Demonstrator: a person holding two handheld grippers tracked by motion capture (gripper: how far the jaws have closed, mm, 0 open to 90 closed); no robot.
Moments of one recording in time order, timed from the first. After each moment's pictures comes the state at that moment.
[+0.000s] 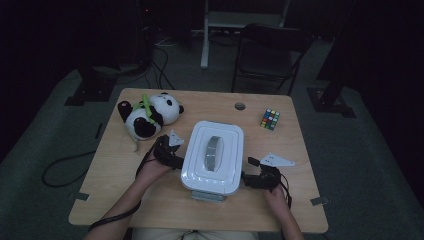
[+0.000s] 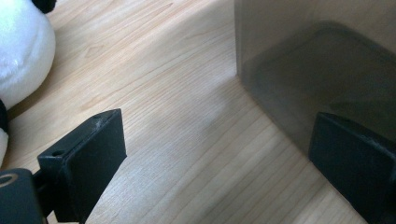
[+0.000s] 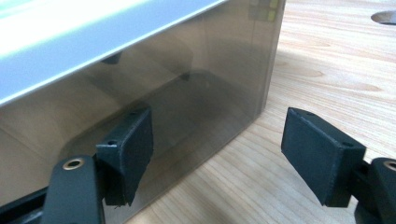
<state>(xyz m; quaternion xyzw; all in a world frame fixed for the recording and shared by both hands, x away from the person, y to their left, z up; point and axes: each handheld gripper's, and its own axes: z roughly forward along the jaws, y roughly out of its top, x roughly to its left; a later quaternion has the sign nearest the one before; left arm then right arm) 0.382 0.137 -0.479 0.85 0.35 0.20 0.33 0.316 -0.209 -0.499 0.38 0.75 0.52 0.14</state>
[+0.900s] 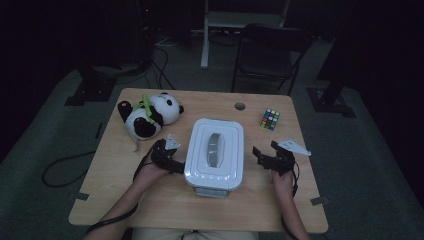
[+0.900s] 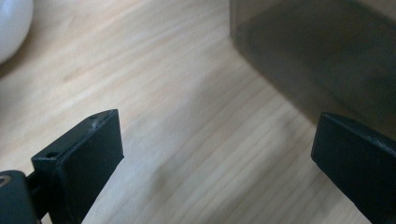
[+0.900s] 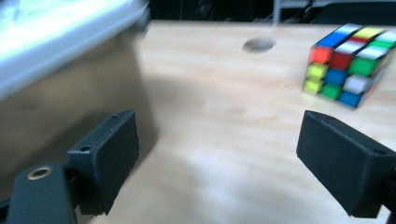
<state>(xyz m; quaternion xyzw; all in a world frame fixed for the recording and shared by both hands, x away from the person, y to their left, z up) 0.381 0.151 -0.499 0.85 0.36 0.18 0.34 0.357 -0.252 -0.487 0.50 0.66 0.51 0.24</state>
